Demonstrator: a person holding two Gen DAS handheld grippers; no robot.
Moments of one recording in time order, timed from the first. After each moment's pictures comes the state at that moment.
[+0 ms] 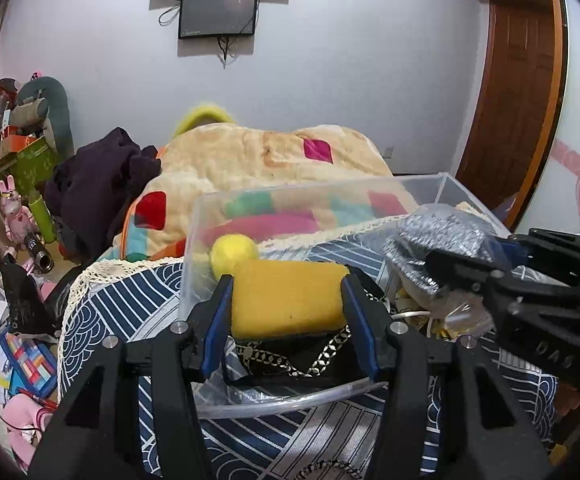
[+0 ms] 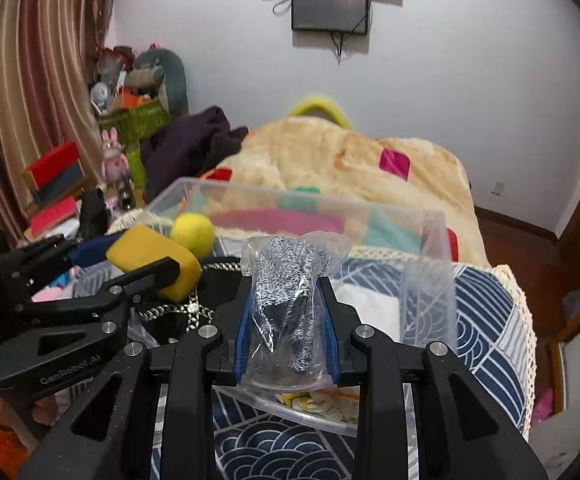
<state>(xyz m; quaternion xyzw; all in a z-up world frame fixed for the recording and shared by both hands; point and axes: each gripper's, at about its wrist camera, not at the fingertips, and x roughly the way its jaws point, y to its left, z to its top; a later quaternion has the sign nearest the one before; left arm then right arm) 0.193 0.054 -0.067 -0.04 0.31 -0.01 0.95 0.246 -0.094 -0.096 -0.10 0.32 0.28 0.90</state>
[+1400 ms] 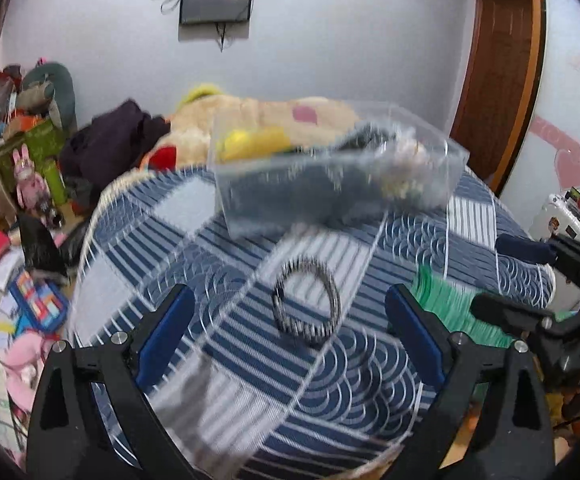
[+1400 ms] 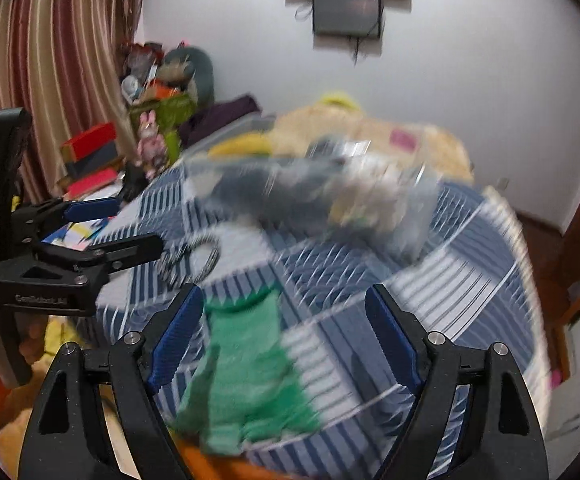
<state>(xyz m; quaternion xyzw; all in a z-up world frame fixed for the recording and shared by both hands) 0.056 0.041 -0.100 -0.05 0.34 -0.02 0.94 0.129 -0.143 -0.136 -0.09 0.32 0.32 0.89</state>
